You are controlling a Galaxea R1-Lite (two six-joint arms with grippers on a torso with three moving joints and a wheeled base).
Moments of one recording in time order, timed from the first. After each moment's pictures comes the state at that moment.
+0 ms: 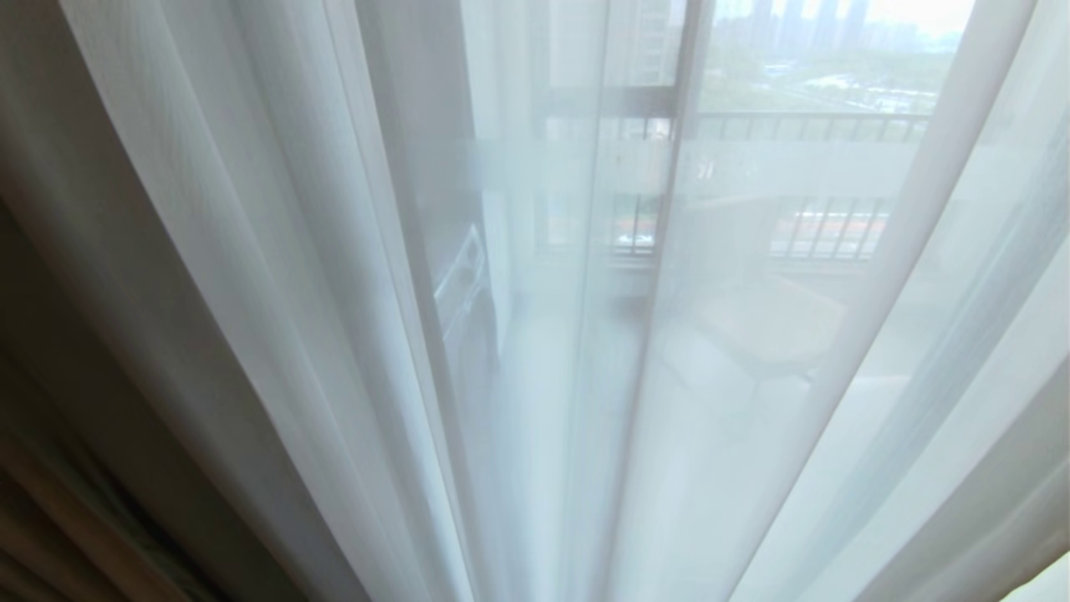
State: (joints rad) left arm 0.70 2.05 -1.98 -0.34 0.29 -0.05; right arm 0.00 0.00 0.00 0.00 0.03 -0.11
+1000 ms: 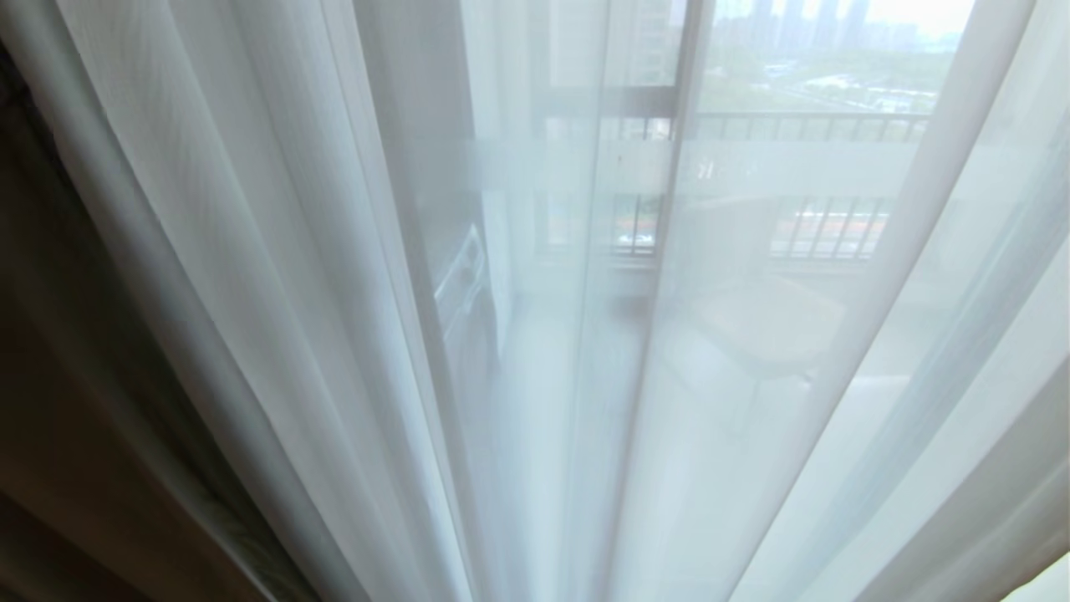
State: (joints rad) left arm 0.42 1.79 -1.76 -0.23 0.25 -0.08; right arm 0.00 0.00 0.00 0.00 0.03 -0.11
